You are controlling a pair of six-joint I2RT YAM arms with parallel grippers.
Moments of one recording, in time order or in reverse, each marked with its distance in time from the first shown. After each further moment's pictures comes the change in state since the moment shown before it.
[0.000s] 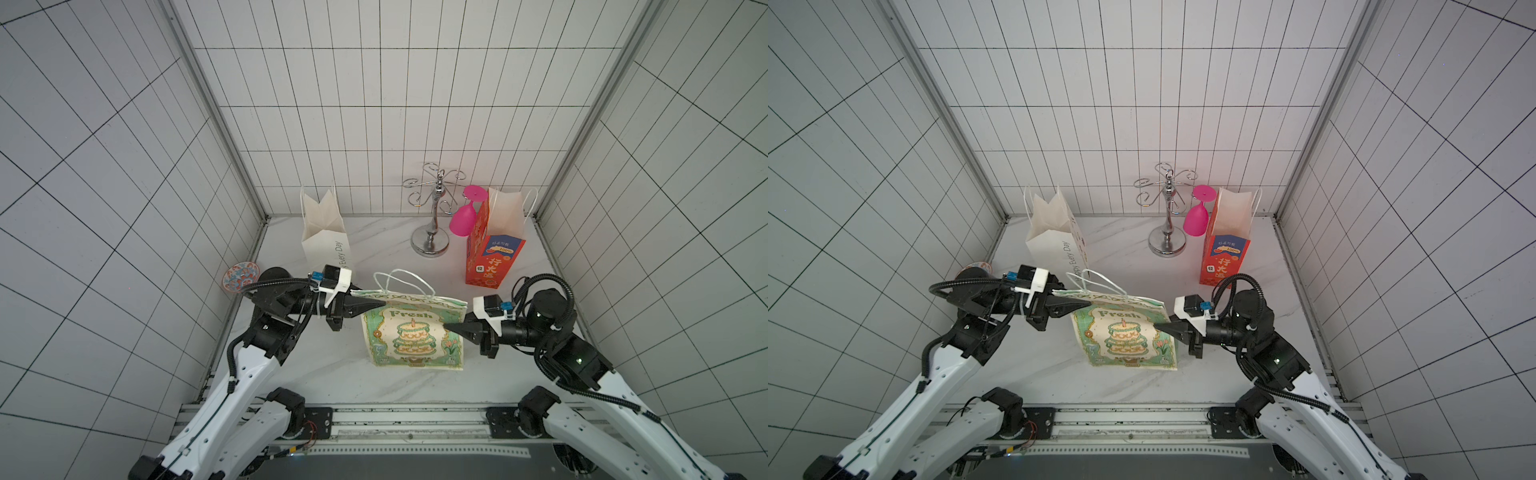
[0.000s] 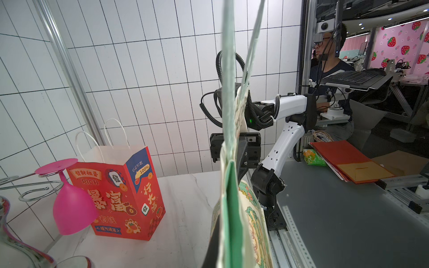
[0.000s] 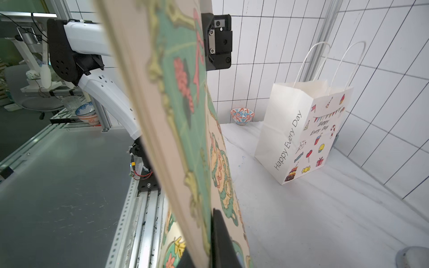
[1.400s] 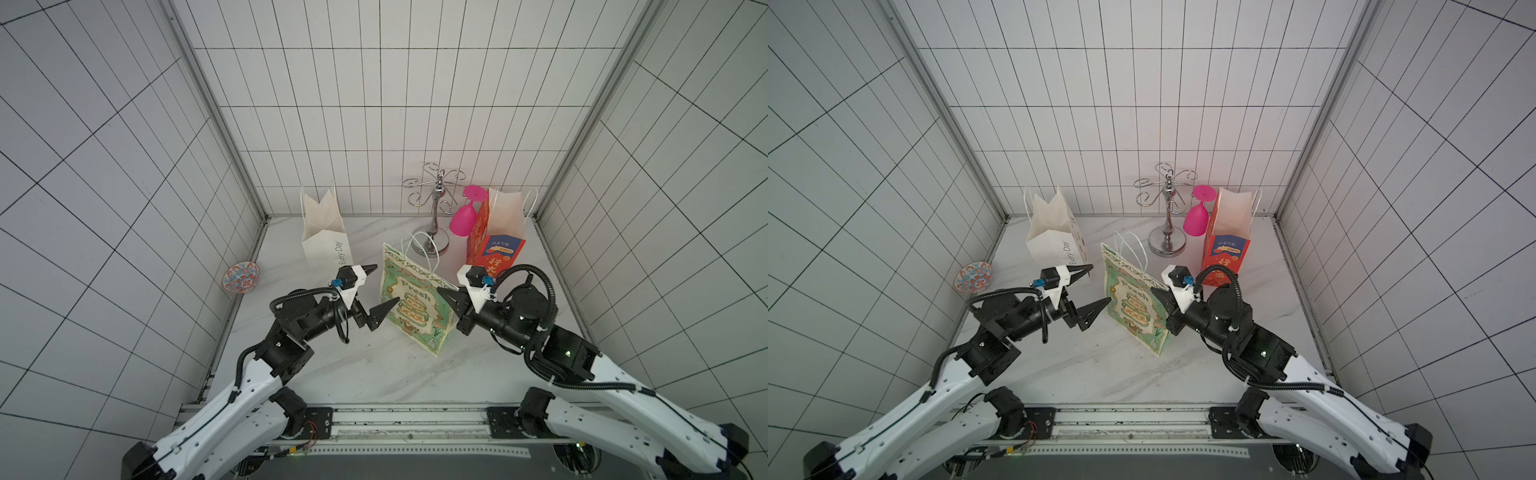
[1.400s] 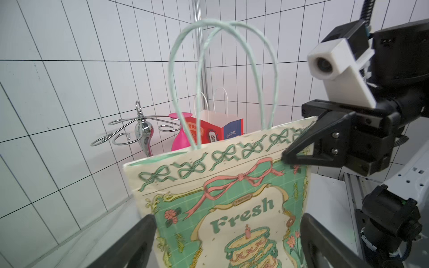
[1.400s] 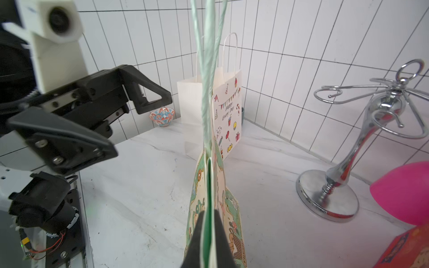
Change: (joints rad) left arm 0.000 -0.010 0.026 0.034 -0.028 -0.032; right arm 0.021 -0.018 -0.023 -0.113 0.060 -0.030
